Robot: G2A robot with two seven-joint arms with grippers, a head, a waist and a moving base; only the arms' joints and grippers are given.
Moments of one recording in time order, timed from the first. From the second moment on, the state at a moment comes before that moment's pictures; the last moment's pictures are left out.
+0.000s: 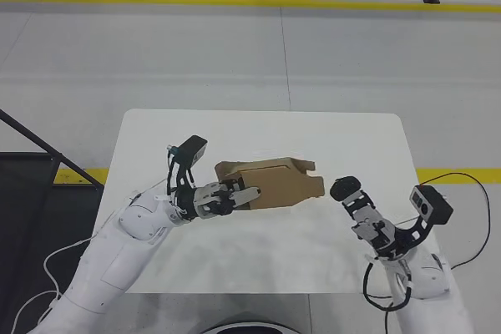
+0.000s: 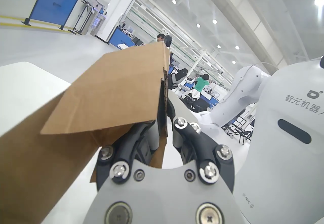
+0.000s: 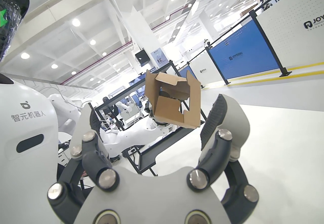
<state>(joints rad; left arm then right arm) 1.04 -1.11 -1.11 -1.57 -0.24 -0.96 -0.71 -1.43 -1.23 1.54 -1.78 0.12 -1.01 0.62</state>
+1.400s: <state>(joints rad) 1.05 -1.09 -1.10 -1.58 -0.27 -0.99 -0.76 -1.40 -1.16 1.64 -2.21 -0.30 -0.43 0.81</state>
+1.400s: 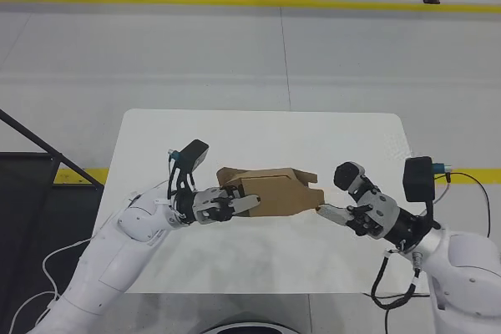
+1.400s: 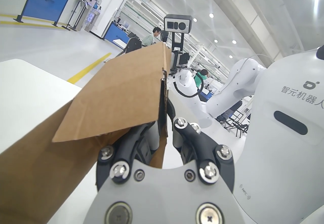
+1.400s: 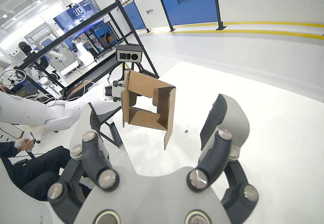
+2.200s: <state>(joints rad) 1.04 -1.08 -1.09 -1.60 -0.29 -1.01 -0.77 -1.39 -1.13 1.62 -2.16 -0.25 -0.41 0.82</state>
